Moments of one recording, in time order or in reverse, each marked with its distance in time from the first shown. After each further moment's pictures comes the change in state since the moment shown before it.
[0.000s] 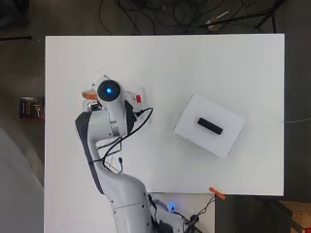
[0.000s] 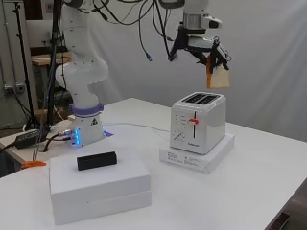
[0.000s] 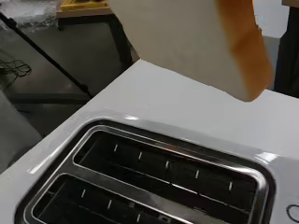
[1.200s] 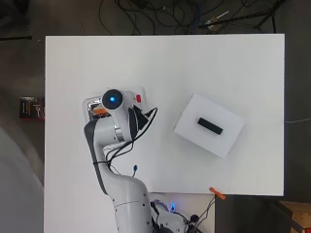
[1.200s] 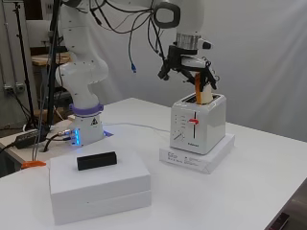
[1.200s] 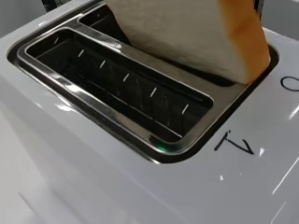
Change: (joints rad) arm 0.014 -0.030 -0.009 -0.204 -0.109 0.140 -0.255
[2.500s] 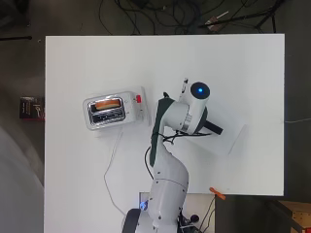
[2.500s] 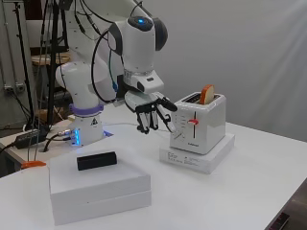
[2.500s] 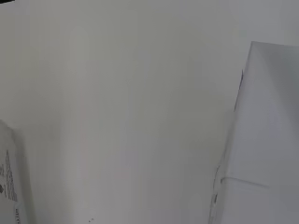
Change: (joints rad) arm 0.018 0.168 -0.536 0.038 0.064 -0.039 0.563
